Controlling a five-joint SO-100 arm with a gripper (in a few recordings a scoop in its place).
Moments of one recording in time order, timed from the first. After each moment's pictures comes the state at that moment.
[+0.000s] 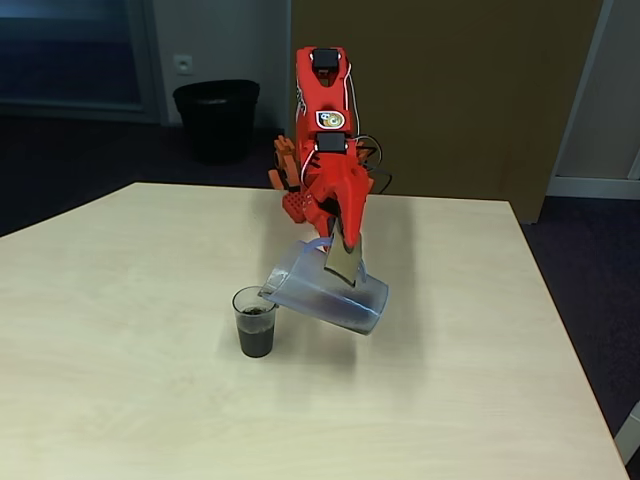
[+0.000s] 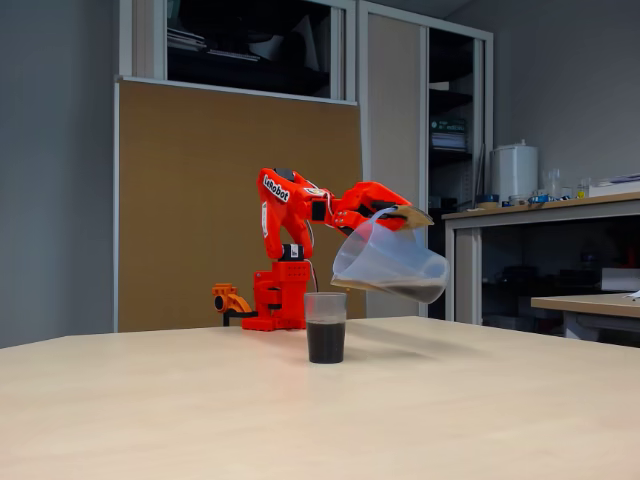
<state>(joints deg) -10.2 118.6 144.9 -20.2 144.5</state>
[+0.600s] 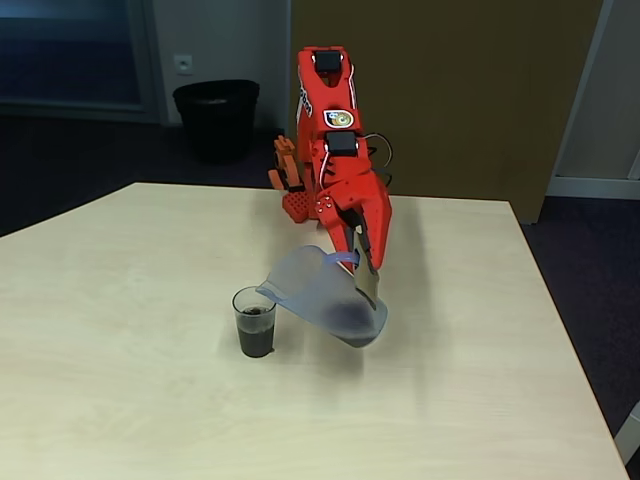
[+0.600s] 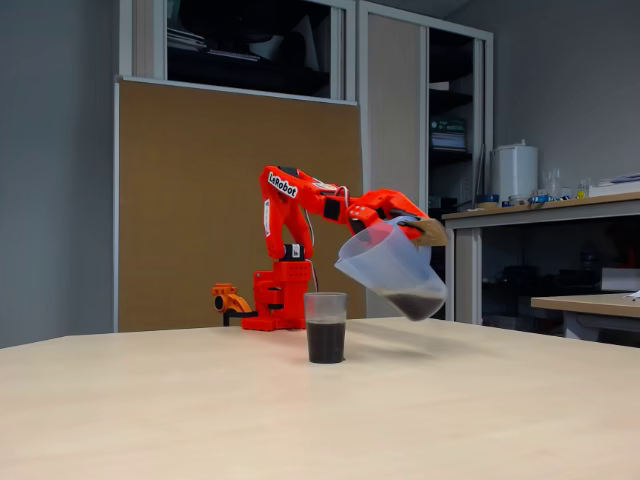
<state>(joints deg) -14.8 111.7 134.2 -7.9 120.0</state>
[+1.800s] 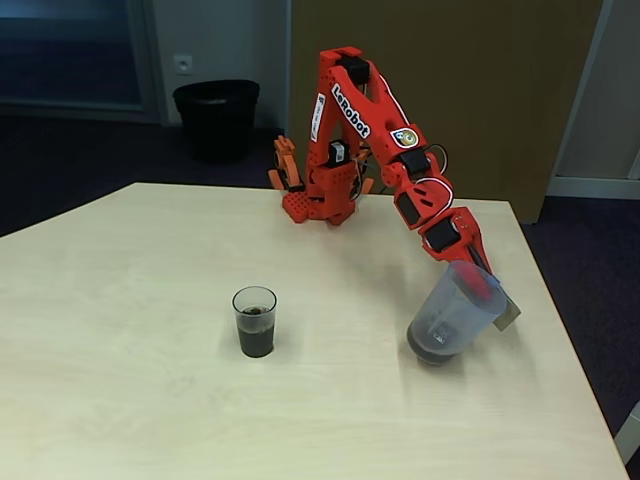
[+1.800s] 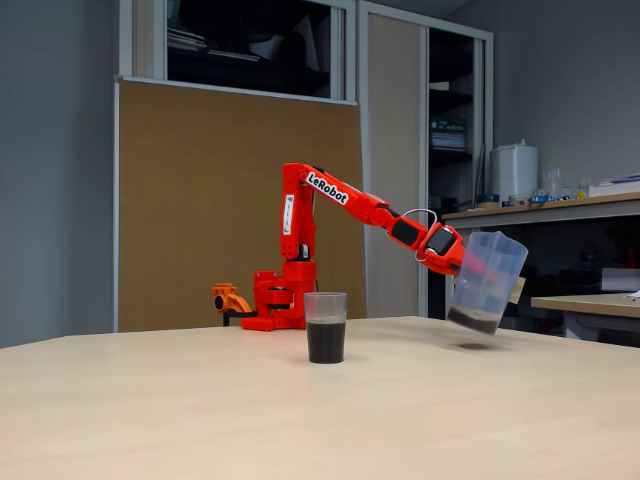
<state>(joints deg) -41.6 92.4 123.2 -1.0 59.9</state>
